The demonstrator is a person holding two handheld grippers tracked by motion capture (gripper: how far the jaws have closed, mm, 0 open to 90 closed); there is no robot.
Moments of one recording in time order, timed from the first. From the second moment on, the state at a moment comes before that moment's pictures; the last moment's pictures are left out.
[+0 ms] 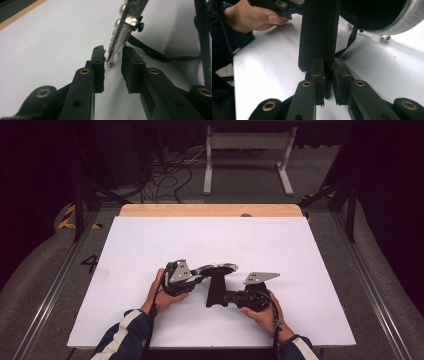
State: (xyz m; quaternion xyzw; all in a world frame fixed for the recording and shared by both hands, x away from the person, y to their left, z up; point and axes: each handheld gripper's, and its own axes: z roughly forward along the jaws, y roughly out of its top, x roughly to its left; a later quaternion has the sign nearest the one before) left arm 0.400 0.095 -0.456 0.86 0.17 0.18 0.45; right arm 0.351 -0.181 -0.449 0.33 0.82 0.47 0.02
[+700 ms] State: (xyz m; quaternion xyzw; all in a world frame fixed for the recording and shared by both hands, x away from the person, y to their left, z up) left arm 0.400 0.092 -0.456 0.86 0.17 0.21 0.43; right arm 0.349 -0.183 -0.450 0.33 0.82 0.47 0.02
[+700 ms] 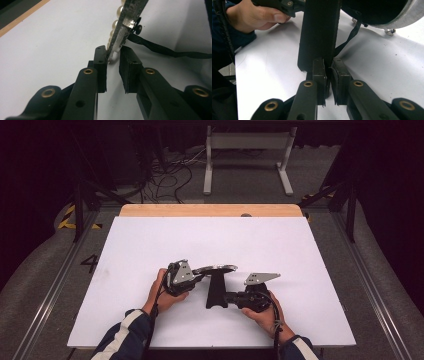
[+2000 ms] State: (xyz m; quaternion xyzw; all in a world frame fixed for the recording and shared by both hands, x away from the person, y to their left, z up) left arm 0.401 0.094 -0.456 0.87 0.17 0.20 0.43; right arm 0.313 -0.088 -0.447 0.30 0.83 0.43 0.20
